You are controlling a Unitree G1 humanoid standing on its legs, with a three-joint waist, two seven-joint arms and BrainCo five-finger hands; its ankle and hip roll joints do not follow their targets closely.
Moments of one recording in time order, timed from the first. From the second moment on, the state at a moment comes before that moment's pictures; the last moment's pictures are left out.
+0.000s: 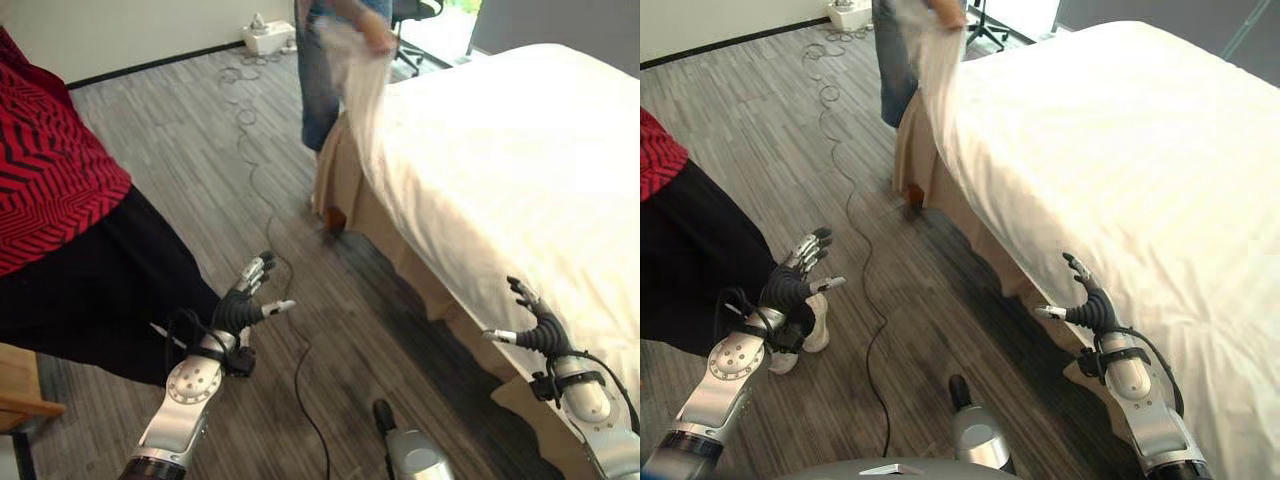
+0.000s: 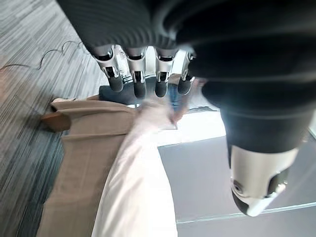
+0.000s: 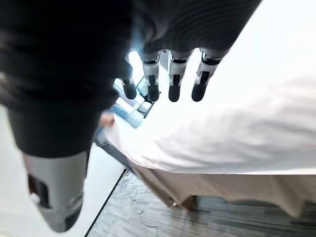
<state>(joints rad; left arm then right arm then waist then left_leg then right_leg) 0.07 0.54 -0.10 0.02 -0.26 -0.22 -0.03 0.21 -0.55 0.01 0.06 -0.04 -0.18 -0.09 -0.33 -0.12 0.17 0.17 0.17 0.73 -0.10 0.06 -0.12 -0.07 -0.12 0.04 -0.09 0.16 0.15</state>
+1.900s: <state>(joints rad) 0.02 0.38 -0.11 0.21 -0.15 -0.12 -0.01 0.15 -0.50 -0.12 0.15 0.17 -0.14 -0.07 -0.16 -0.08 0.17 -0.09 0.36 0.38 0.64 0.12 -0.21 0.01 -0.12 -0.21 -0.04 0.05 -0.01</state>
